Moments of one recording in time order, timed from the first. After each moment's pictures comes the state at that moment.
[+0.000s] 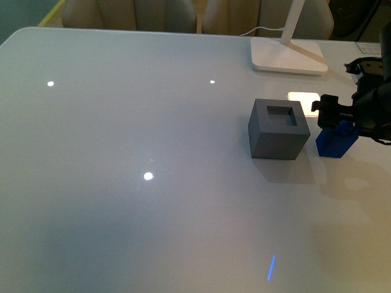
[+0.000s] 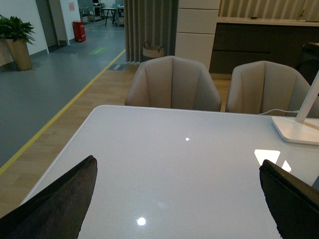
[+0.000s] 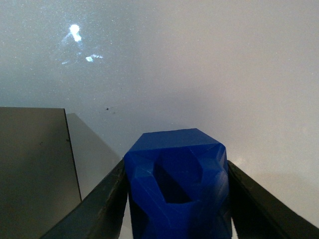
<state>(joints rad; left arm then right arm) 0.00 0.00 0.01 0.00 0.00 0.00 0.01 2.33 1.34 0.01 0.10 0.14</state>
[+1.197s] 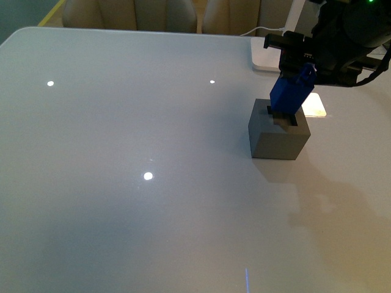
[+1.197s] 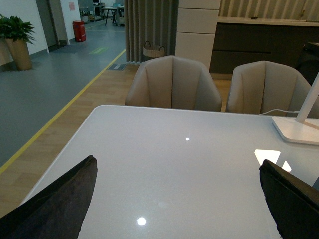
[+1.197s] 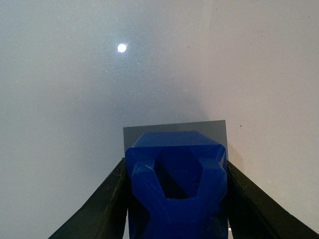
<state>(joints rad) 0.00 0.00 0.01 0.00 0.00 0.00 0.23 2.14 1.40 -0.14 0.09 0.29</state>
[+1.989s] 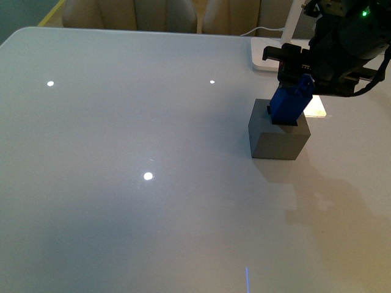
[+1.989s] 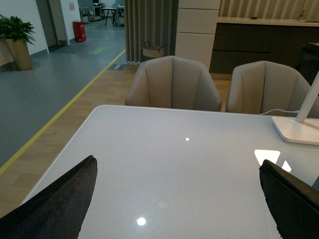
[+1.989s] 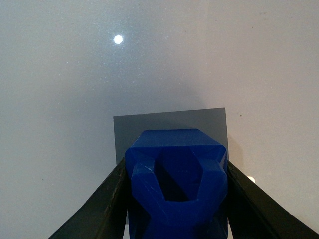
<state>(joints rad) 0.00 0.00 0.01 0.00 0.00 0.00 0.23 2.16 1.38 -0.15 0.08 0.28</state>
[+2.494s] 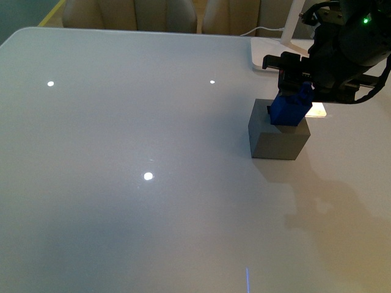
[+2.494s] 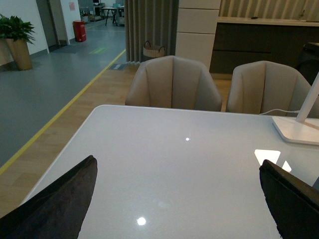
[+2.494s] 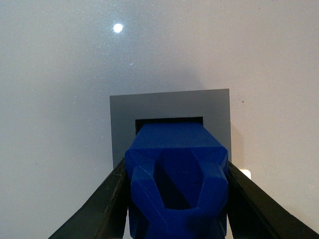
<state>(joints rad) 0.00 0.00 0.01 0.00 0.00 0.00 0.23 2.16 1.37 -0.17 0.07 0.27</state>
